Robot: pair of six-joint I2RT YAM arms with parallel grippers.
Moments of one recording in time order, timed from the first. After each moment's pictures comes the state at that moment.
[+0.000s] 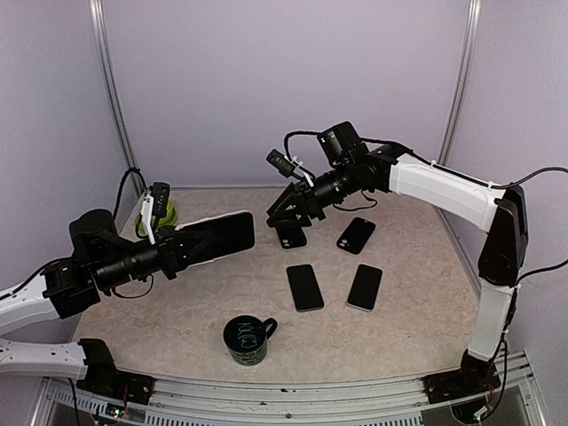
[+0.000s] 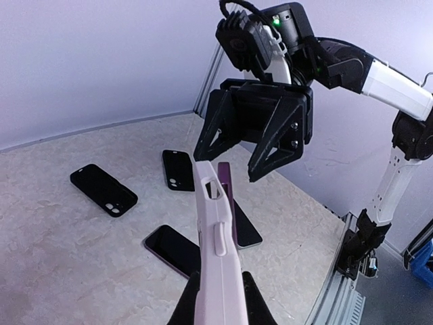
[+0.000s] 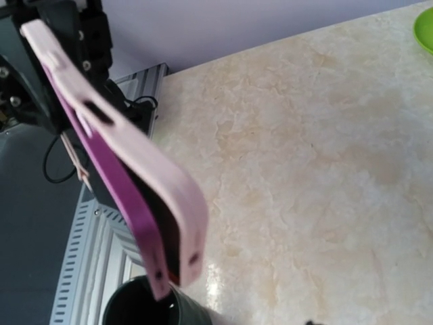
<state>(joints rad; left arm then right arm) -0.86 0.78 0.61 0.06 0.08 -0.34 0.74 1.90 1.80 -0.60 -0.91 -0.22</state>
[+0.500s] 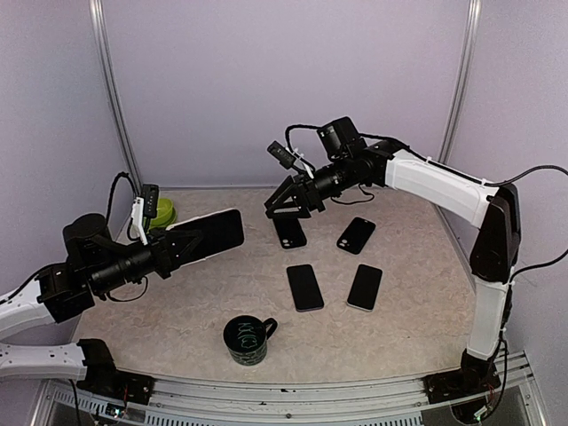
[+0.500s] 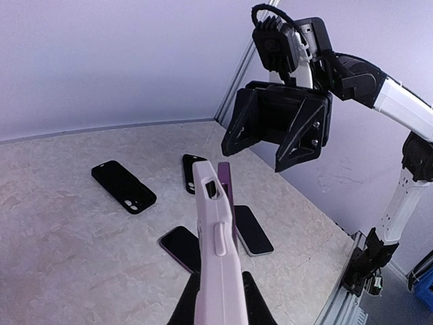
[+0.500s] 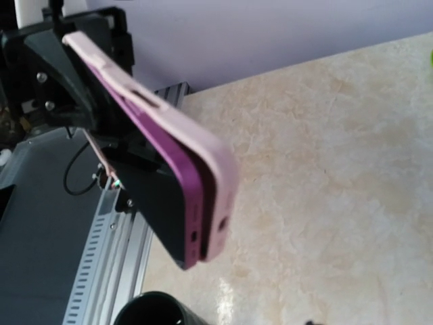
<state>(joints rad) -0.86 0.71 0.59 0.03 -0.02 -0.40 0.72 1.95 1.87 -0.61 -1.00 -0.23</state>
